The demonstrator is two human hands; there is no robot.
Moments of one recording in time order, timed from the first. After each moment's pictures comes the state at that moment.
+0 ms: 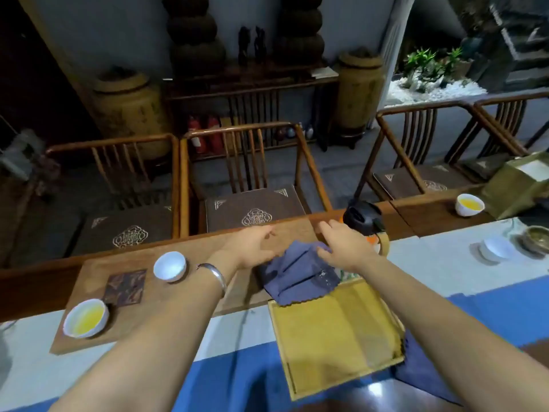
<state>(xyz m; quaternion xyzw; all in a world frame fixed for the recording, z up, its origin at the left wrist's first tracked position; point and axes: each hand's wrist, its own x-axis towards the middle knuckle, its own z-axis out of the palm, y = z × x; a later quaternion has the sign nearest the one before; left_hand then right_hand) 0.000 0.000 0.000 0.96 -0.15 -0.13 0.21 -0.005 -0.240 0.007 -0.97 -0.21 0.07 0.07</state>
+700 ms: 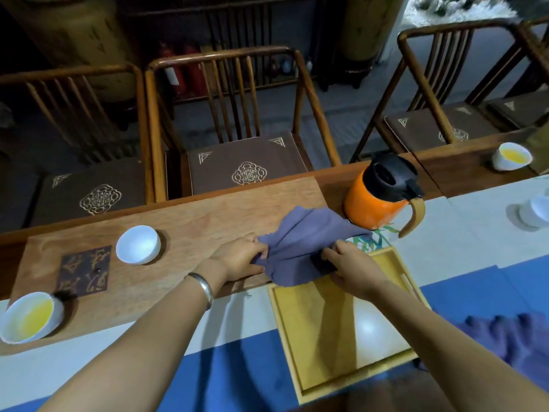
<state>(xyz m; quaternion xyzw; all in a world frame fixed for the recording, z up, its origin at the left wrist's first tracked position) 0.020 0.028 -0.147 0.93 -0.23 -0.24 0.18 -0.016 -0.252 -0.142 -0.97 -0.21 0.14 0.06</state>
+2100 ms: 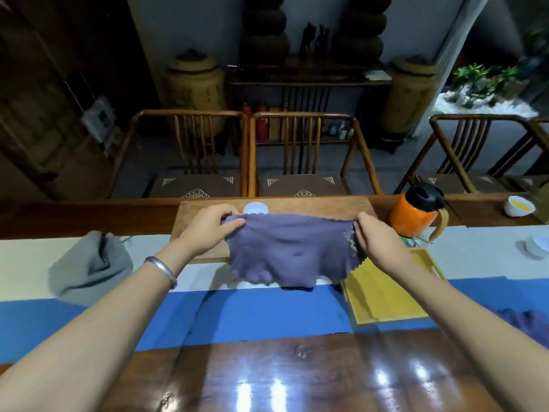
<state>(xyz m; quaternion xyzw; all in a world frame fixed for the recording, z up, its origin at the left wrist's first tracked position) -0.195 0.250 0.031 0.94 -0.04 0.02 0.33 -0.160 -0.105 0.037 -0.98 -0.16 -0.01 0.15</state>
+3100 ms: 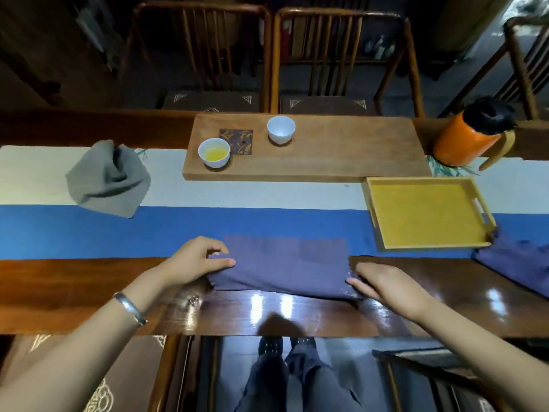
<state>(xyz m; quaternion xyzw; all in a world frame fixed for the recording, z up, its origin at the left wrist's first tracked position) -0.373 0.293 -0.115 0.87 -0.01 -0.21 0.44 -0.320 -0.112 -0.088 -0.91 -0.34 0.18 0.11</state>
